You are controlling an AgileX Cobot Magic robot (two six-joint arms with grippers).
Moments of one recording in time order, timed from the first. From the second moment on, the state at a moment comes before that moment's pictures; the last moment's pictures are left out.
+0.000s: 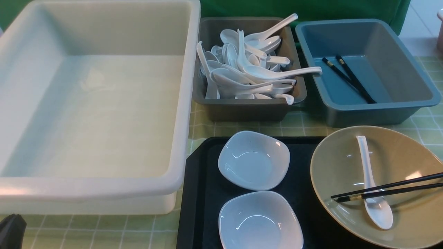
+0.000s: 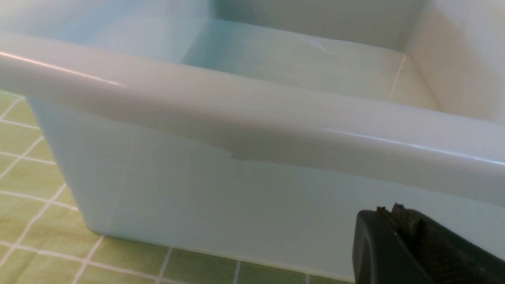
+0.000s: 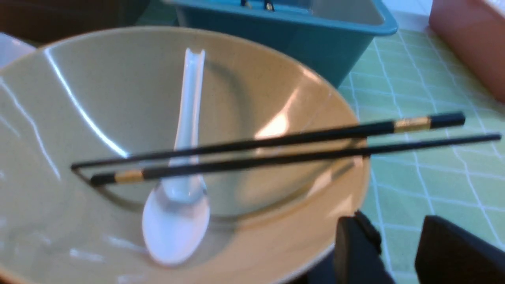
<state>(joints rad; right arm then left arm) -0.01 -0.01 0.02 -0.12 0.21 0.02 0.10 -0.01 0.03 -0.03 0.30 -0.07</state>
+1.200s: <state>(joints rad) -0.01 0.66 -0.88 -0.12 0.25 0.05 0.08 0.70 -0.96 -0.14 0.57 -0.08</state>
